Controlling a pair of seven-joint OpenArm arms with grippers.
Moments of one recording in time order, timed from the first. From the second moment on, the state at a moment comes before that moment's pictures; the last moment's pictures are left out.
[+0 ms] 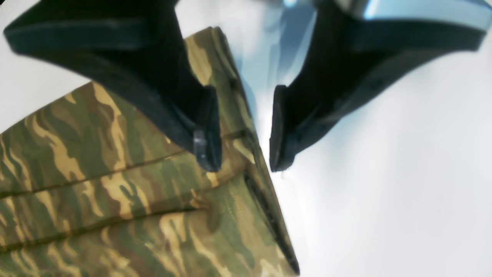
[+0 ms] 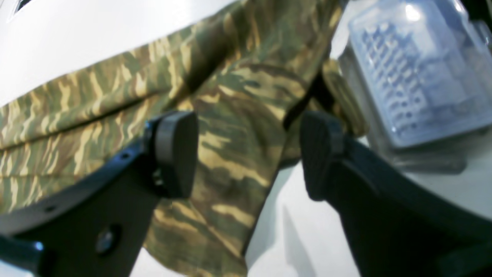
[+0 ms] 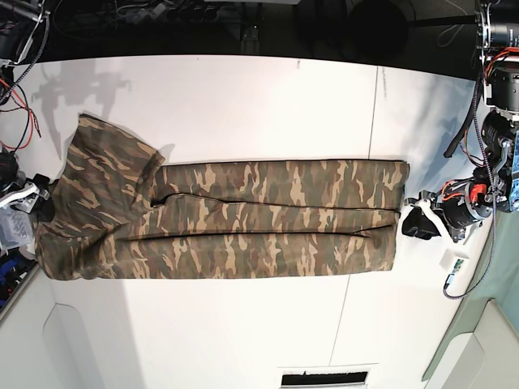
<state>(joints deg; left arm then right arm) -12.1 -28.6 -2.5 63.7 -30.1 -29.3 37.2 1.9 21.0 28.8 76.0 34.4 26.4 -46.8</state>
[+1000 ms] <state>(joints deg) 4.2 -24.4 -2.7 70.9 -20.3 -25.5 32.6 -8.8 10.2 31.4 74.4 36.7 31.5 -44.7</state>
